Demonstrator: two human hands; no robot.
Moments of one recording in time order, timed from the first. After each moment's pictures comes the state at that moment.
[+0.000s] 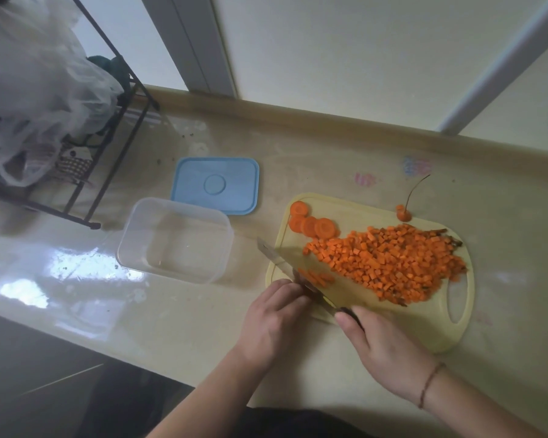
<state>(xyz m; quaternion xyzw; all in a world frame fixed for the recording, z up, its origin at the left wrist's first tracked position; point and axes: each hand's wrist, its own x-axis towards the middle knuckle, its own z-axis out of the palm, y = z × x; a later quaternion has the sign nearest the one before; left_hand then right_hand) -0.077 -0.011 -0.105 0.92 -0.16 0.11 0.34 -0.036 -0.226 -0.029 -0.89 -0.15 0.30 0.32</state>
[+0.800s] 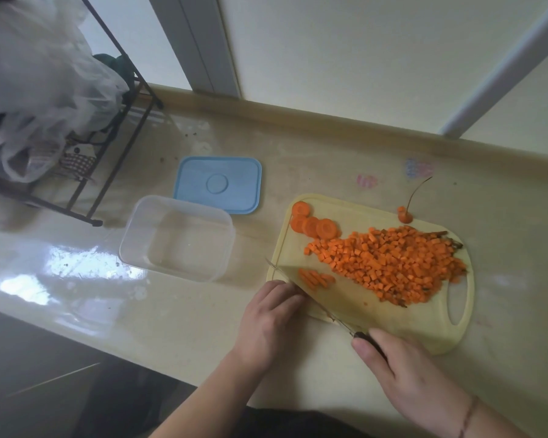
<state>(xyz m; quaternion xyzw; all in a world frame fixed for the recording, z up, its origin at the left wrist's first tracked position) -0.081 -0.010 -0.106 0.92 -0.11 0.13 0.35 -0.058 -0.253 -0.021 -0.89 -0.16 0.29 0.32</state>
